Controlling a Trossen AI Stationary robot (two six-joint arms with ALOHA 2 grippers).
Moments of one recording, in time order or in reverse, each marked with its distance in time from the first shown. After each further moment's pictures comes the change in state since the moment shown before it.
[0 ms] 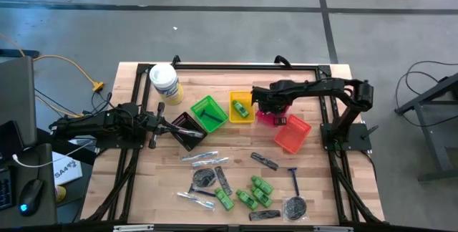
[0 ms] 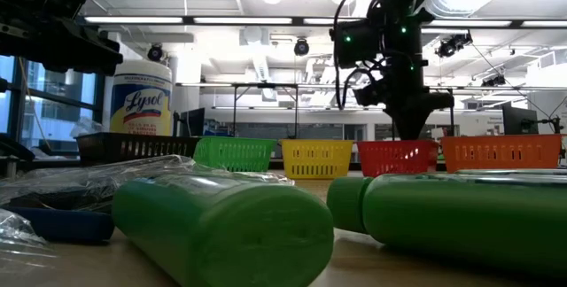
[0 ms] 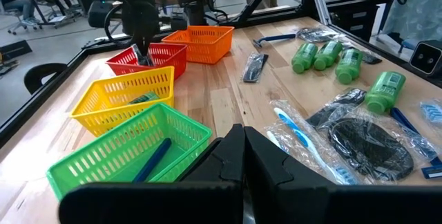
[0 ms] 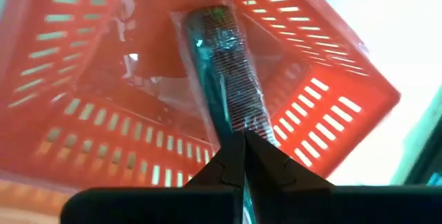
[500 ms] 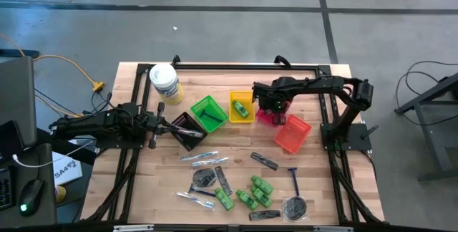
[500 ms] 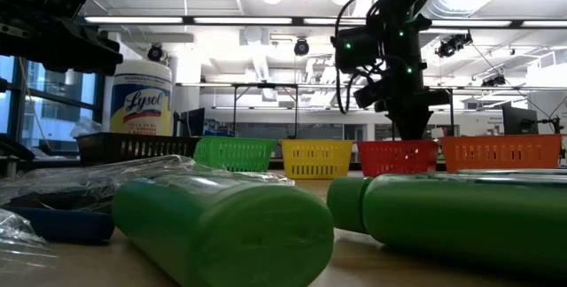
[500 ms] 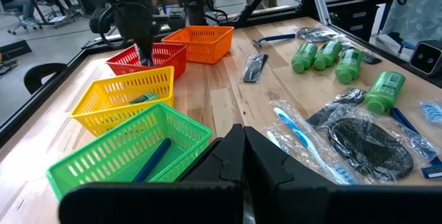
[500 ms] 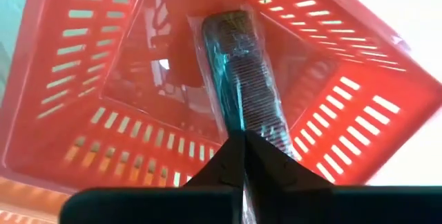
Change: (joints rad) left arm 0.000 0.000 0.000 0.000 0.000 0.000; right arm -0.048 0.009 -0.001 0.001 -0.117 0.033
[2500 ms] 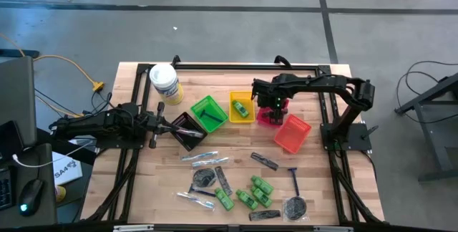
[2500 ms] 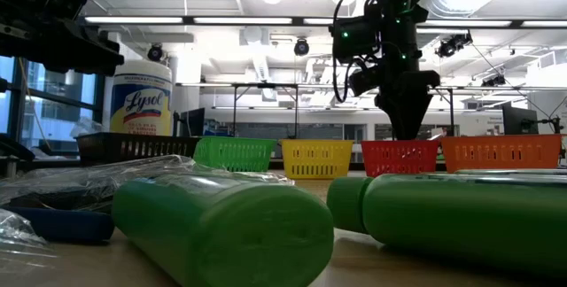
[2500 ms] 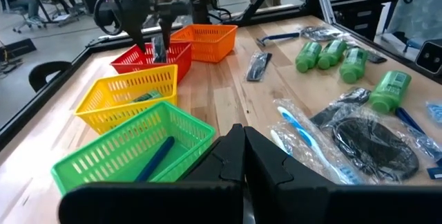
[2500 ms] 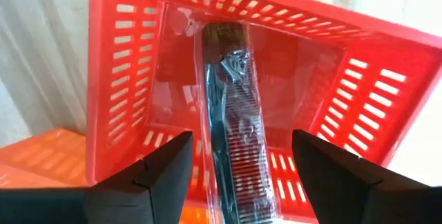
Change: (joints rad) left arm 0.000 0.000 0.000 -0.001 -0.014 -0.001; right arm -0.002 -0.017 0.055 -0.045 -0.115 0.086
